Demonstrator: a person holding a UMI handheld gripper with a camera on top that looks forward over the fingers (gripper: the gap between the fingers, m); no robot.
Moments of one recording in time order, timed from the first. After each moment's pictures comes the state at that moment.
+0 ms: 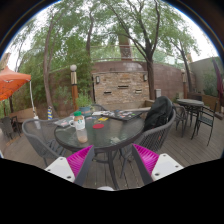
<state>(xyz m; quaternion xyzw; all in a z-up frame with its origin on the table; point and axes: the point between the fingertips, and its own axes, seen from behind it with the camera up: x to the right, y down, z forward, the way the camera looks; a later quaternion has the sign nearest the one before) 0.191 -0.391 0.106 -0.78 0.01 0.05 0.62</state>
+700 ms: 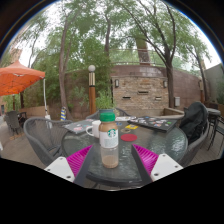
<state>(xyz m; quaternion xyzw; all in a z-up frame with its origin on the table) 0.020 -0.195 0.084 -0.75 -0.07 0.09 0.65</state>
